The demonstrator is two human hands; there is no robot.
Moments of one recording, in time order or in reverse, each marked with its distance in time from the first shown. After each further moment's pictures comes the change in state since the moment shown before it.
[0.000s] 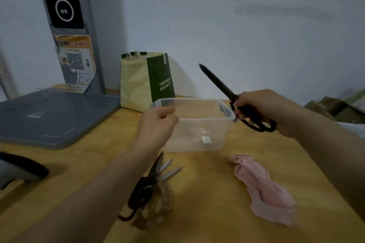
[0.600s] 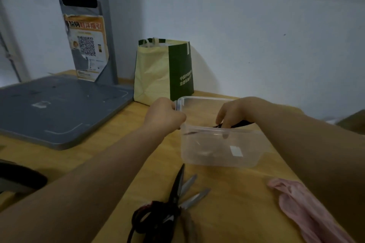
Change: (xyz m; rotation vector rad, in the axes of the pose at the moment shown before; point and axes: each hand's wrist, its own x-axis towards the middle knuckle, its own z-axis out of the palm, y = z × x) left_hand 0.114 -0.042 -0.022 0.365 -0.061 -0.069; right_hand 0.176 -0.016 0.111 -1.170 -0.502 -0.002
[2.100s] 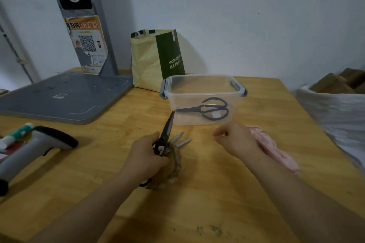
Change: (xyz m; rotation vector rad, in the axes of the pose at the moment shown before) left_hand -0.177 -0.042 0.002 0.084 -0.149 -0.068; right_hand -0.153 -0.005 0.156 0.661 0.532 0.089
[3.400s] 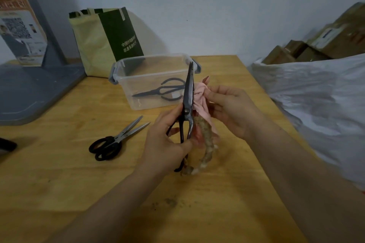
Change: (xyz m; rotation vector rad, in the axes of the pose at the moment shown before) left_hand -0.030 0.059 0.100 -0.398 0.008 0.552; right_hand -0.036 0.044 -0.059 1.204 -0.035 0.055
